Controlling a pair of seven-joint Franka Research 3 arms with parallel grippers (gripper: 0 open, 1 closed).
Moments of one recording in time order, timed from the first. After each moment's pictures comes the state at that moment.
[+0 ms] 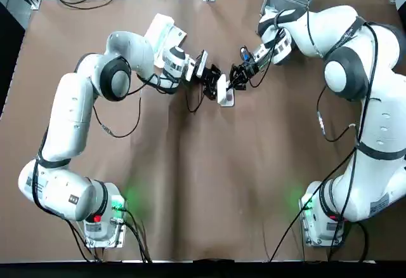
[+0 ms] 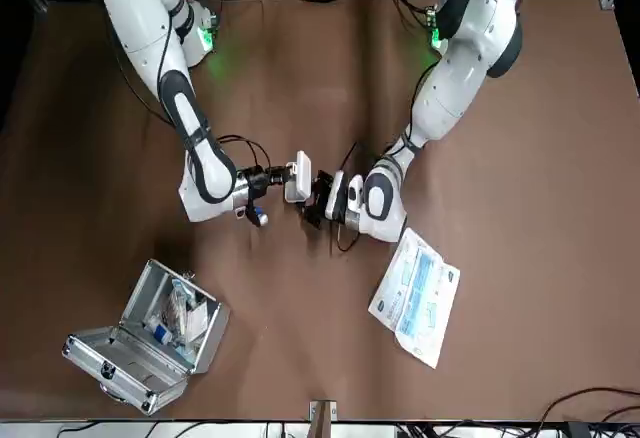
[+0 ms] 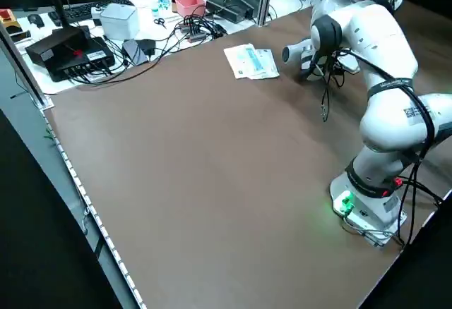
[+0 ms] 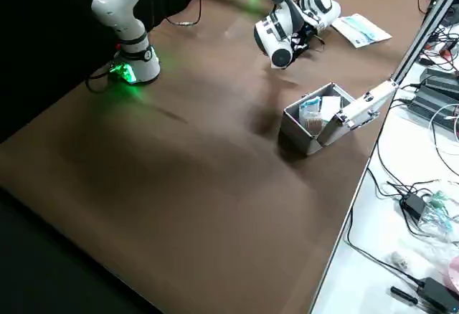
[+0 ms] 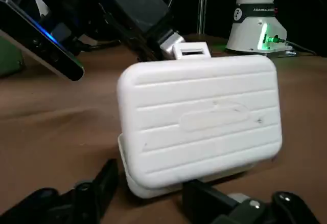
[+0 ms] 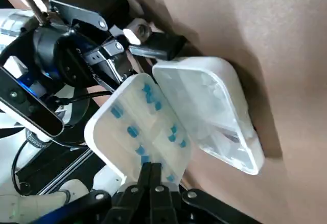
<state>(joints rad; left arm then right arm) -0.35 1.13 -0.36 -1.42 -1.32 2.14 2.46 0.37 0.66 0.05 -1.92 1.30 1.91 -0.29</state>
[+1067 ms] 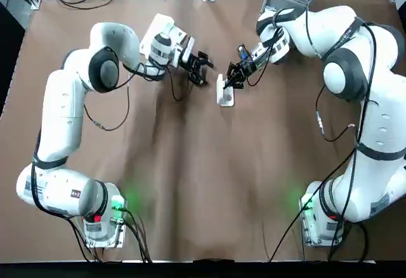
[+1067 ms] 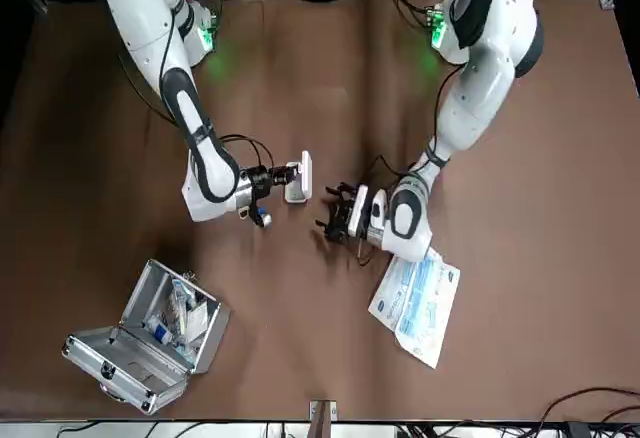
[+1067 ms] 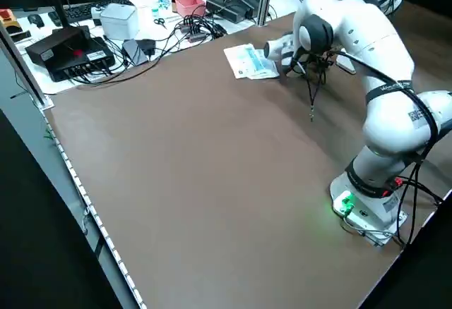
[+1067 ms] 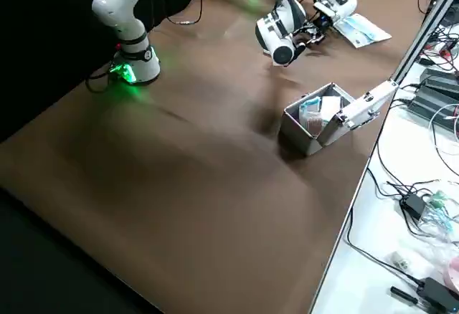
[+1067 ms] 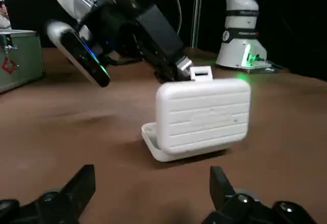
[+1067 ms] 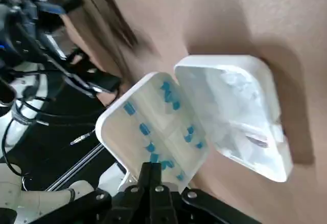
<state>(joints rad) -0.18 1.09 -0.36 -1.42 -1.17 1.96 2.35 0.39 0.66 0.05 -1.90 1.34 1.92 -0.29</state>
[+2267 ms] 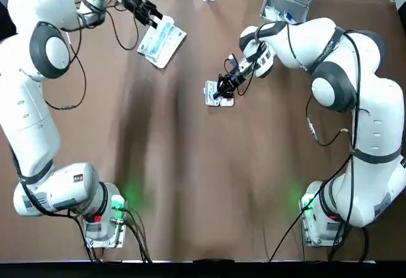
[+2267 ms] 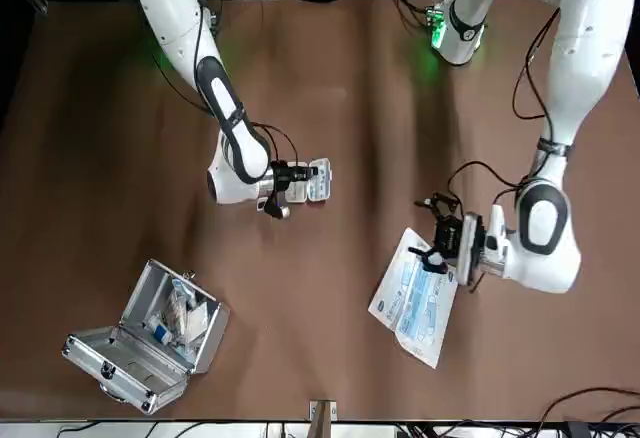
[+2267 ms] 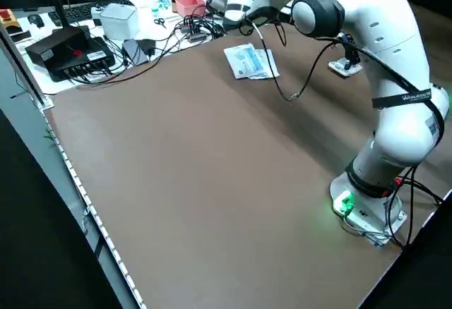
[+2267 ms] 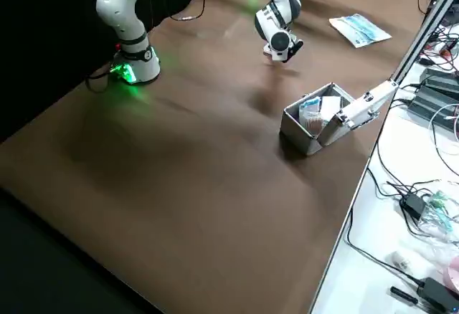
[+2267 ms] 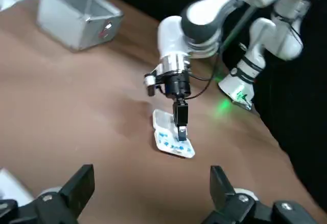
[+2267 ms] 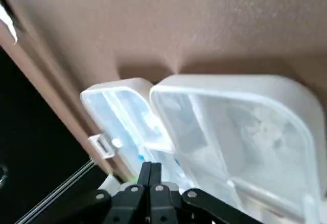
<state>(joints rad) 0.20 0.72 -0.36 -1.41 -0.86 1.66 1.51 0.56 0.70 0.05 -1.89 1.40 2.19 -0.29</state>
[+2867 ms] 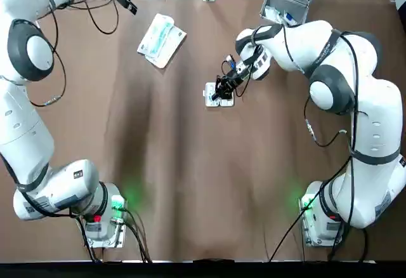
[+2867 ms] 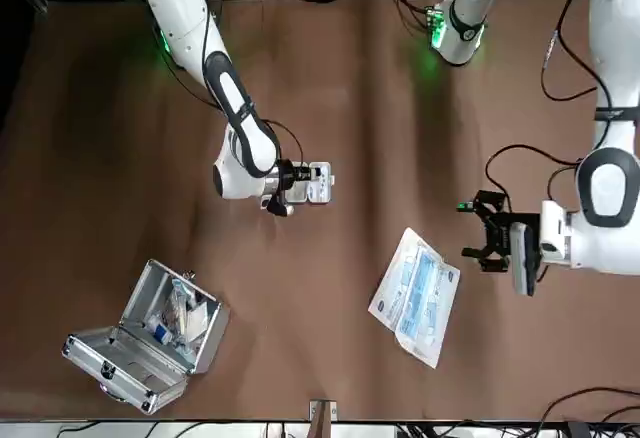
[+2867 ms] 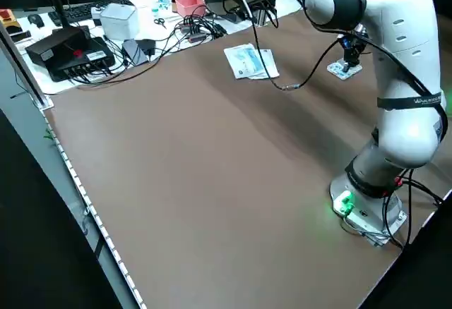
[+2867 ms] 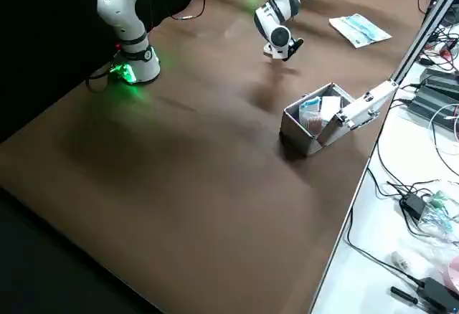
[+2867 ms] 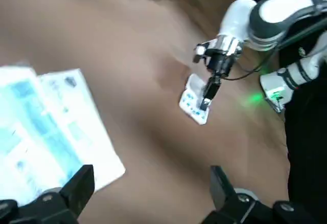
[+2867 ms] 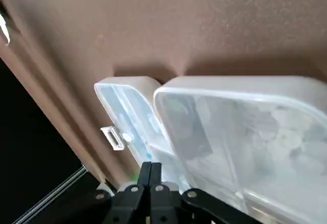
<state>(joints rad) 0.30 0.58 -0.34 -1.41 -0.64 1.66 1.08 0.58 0.70 0.05 -1.89 1.40 2.23 -0.29</state>
